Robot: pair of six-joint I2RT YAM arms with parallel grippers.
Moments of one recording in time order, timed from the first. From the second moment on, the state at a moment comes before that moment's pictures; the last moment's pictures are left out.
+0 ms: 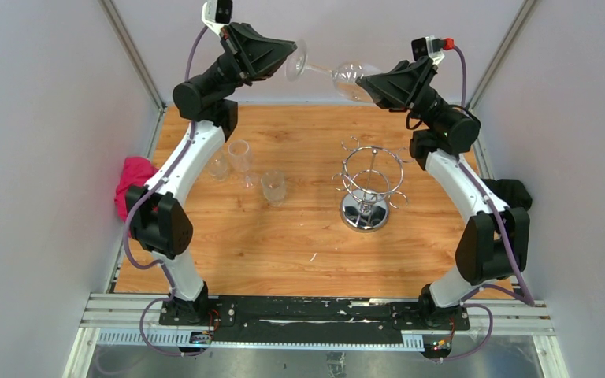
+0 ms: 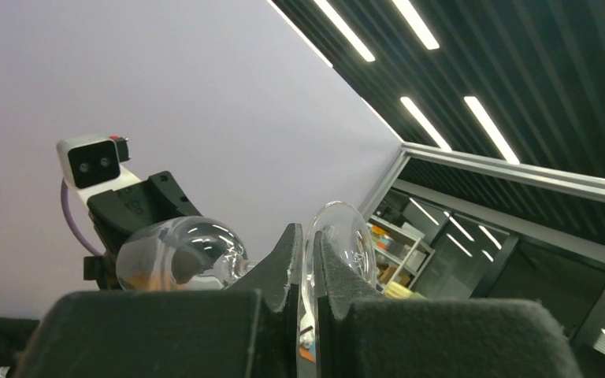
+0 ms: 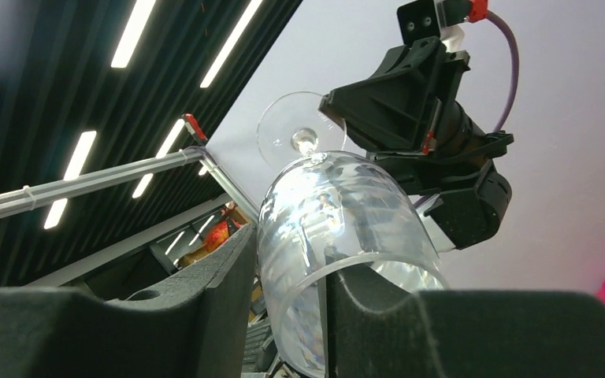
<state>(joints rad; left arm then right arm) -0.32 1.77 1.75 1.22 0.79 -1.86 0.21 1.56 1.33 1.41 -0.80 1.99</state>
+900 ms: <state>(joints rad) -0.32 1.68 1.56 1.31 0.83 -1.86 0.24 1.55 1.22 1.46 -0.79 1.99</state>
